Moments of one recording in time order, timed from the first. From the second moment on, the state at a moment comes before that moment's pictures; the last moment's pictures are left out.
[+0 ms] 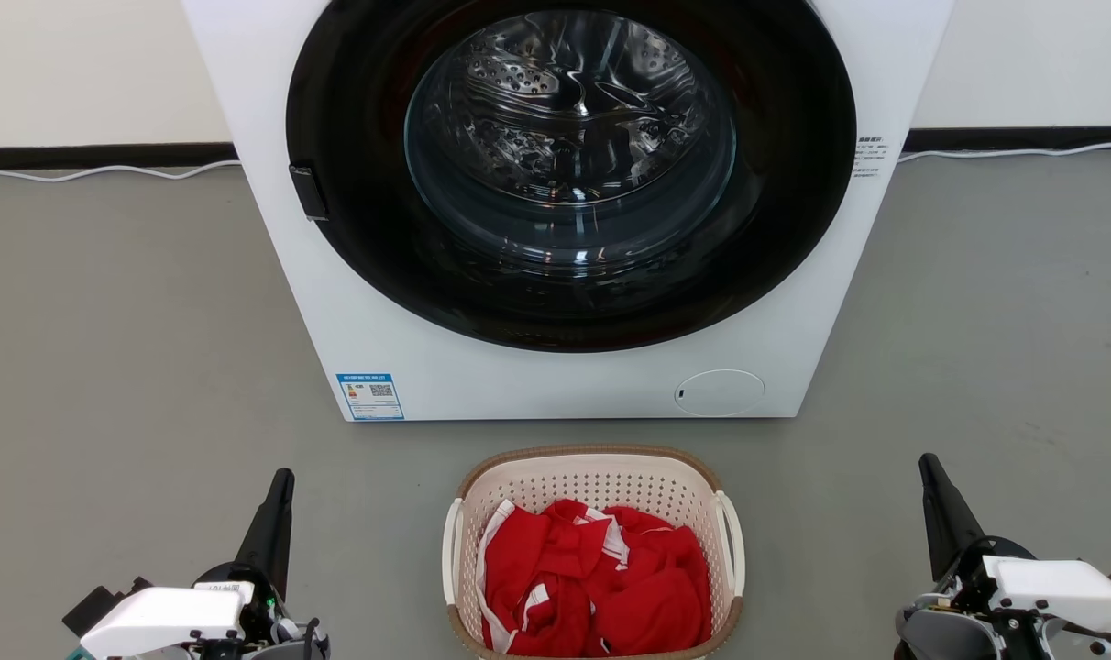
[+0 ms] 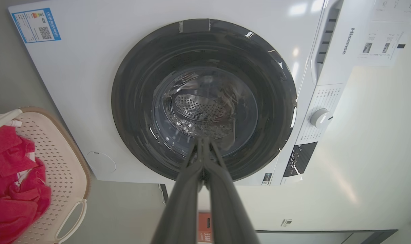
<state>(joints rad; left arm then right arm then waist) -0.05 0.04 0.08 0.27 -1.60 -0.12 0.11 -0.07 -0.04 -0.13 0.28 1.60 0.13 0.10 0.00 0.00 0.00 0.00</state>
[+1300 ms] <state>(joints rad) 0.02 0.03 0.07 0.31 -1.60 -0.12 0.08 0.01 -0.02 -0.11 0.30 1.57 0.13 0.07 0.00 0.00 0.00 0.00</state>
